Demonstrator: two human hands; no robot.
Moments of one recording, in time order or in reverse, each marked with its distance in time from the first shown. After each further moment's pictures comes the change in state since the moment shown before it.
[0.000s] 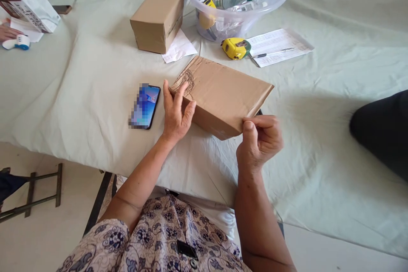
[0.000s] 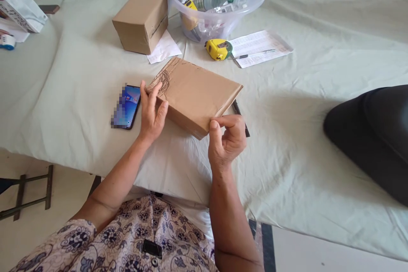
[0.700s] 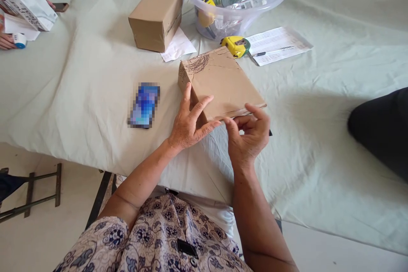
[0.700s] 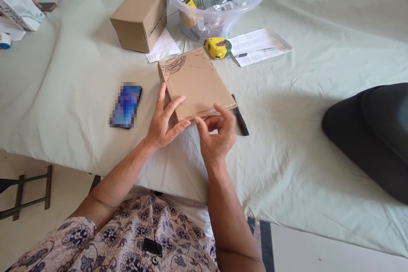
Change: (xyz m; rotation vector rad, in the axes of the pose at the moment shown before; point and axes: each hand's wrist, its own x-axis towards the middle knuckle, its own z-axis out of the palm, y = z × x) left_hand -0.017 0.009 0.013 0.030 -0.195 0.291; right_hand -0.009 -0.003 0.013 -0.044 -0.074 0.193
